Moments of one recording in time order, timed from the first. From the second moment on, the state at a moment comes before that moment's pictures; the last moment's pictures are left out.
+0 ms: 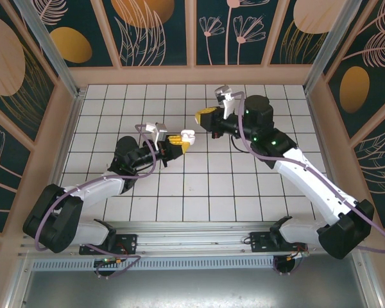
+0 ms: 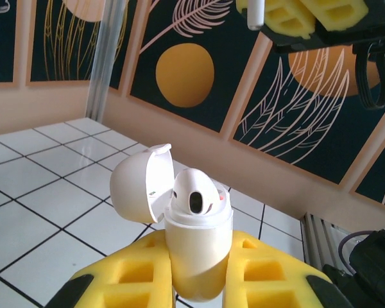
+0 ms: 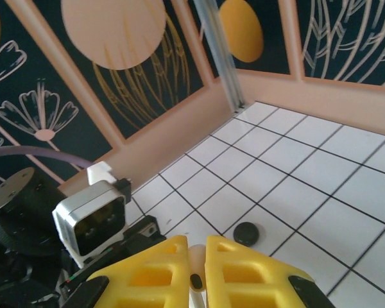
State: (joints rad) left arm -0.51 1.35 0.56 0.89 0.73 -0.40; right arm 0.62 1.23 1.18 -0.13 -0.46 0.26
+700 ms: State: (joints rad) left arm -0.51 1.32 0.56 1.03 0.73 -0.51; right arm 0.63 1.23 1.06 0.09 -0.54 0.39
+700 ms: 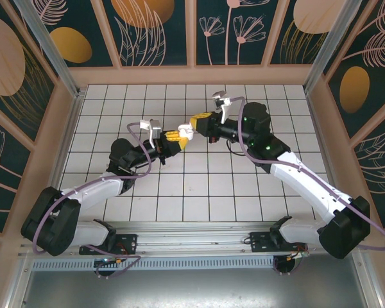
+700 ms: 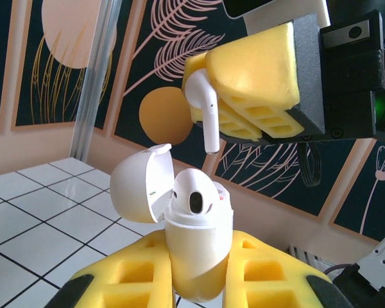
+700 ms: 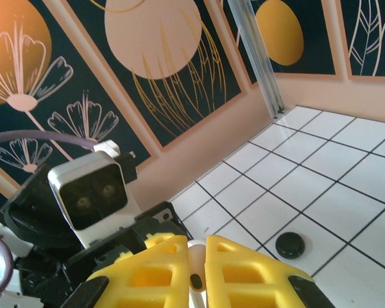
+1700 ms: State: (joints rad) left arm -0.51 1.29 0.55 1.06 0.69 -0.55; right arm 0.68 1.23 0.98 0.27 -0.52 0.50
